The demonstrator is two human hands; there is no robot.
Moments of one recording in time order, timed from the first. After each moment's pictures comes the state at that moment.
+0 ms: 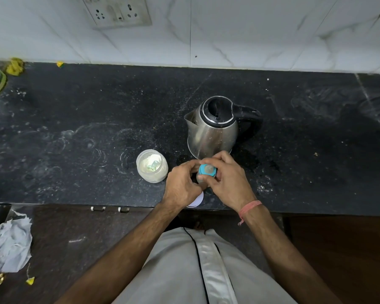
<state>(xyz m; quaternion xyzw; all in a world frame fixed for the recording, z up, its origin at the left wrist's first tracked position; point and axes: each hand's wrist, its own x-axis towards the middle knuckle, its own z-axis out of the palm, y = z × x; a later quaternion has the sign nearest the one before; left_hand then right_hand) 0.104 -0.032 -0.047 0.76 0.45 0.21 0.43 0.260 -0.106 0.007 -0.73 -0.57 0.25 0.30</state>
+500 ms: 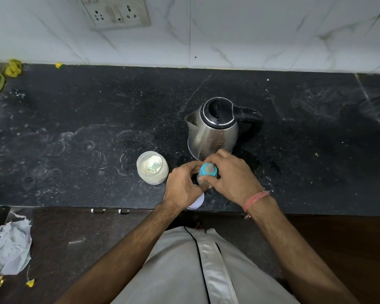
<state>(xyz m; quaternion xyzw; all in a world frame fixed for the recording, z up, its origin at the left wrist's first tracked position) 0.103 -0.029 -0.052 0.75 0.44 0.21 0.45 0.271 -0.089 0.033 -0.74 -0.62 0.22 0.12</state>
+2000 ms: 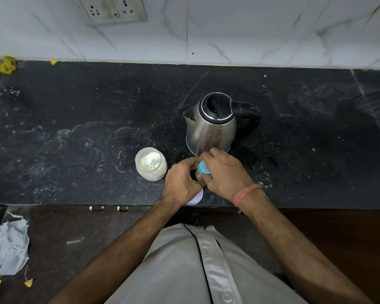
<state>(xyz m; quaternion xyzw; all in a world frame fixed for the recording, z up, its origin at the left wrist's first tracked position) 0.102 -0.030 -0.049 0.76 0.44 0.21 0.43 0.253 -0.085 0.035 -0.73 -0.66 0.16 0.04</state>
